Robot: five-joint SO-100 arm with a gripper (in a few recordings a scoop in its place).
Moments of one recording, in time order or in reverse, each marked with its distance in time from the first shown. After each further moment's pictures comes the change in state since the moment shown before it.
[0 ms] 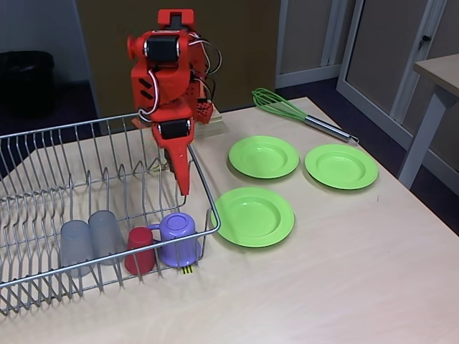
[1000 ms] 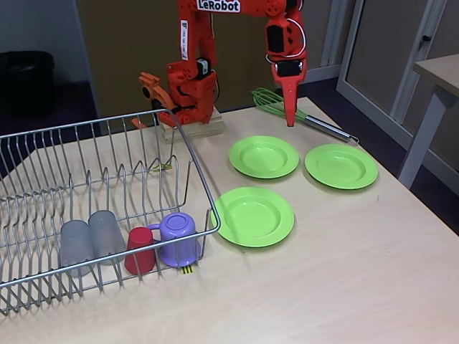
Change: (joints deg) arm -56.4 32.0 44.0 -17.3 87.9
